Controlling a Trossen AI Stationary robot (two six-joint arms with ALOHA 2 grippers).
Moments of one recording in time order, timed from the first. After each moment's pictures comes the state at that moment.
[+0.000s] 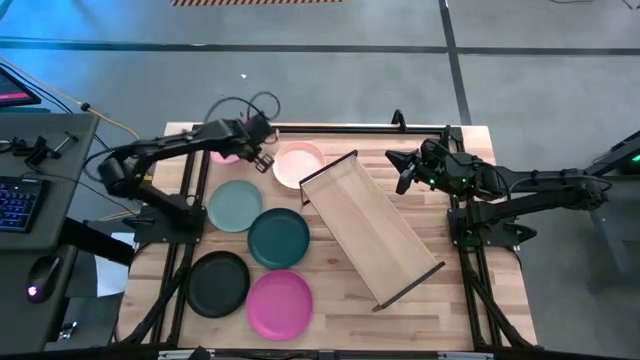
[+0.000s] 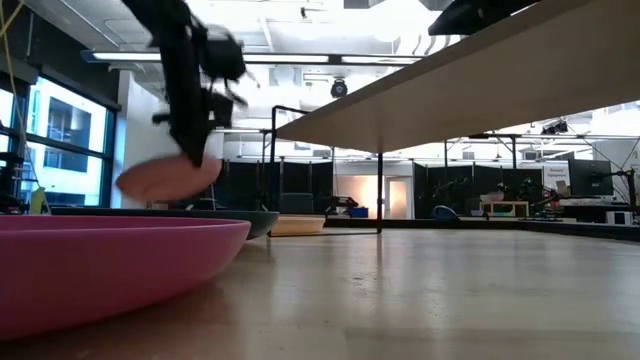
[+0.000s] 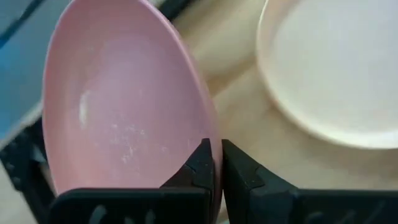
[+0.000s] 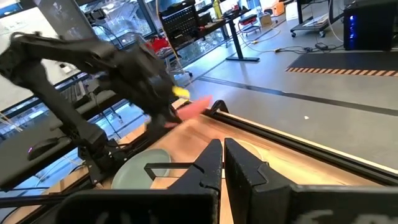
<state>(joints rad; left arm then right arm) 0.61 1.41 1.06 -0.84 -0.32 -0.19 -0.02 0.83 0.75 -0.09 0.55 0.47</state>
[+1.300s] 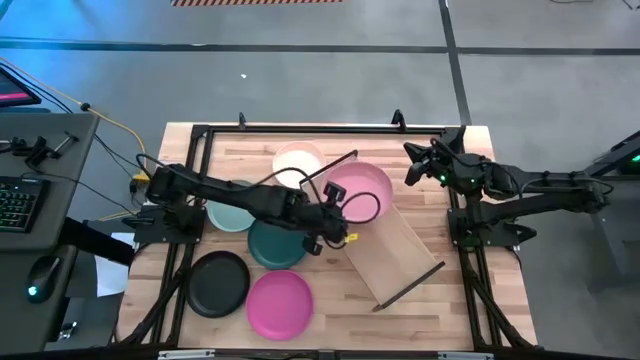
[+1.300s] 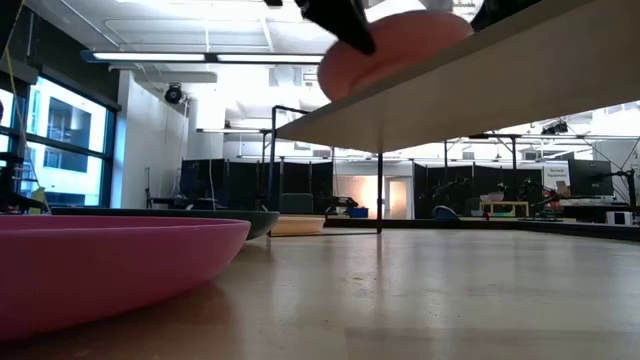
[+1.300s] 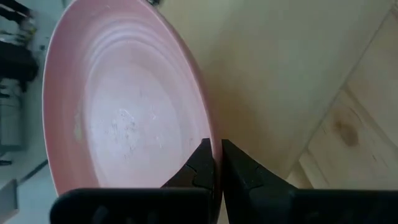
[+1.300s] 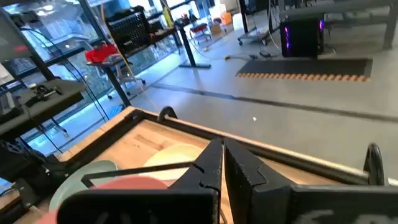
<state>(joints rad) -0.20 1.87 1.71 -0.74 -0.36 0.52 -0.02 0.73 0.75 -0.30 0.75 0.52</state>
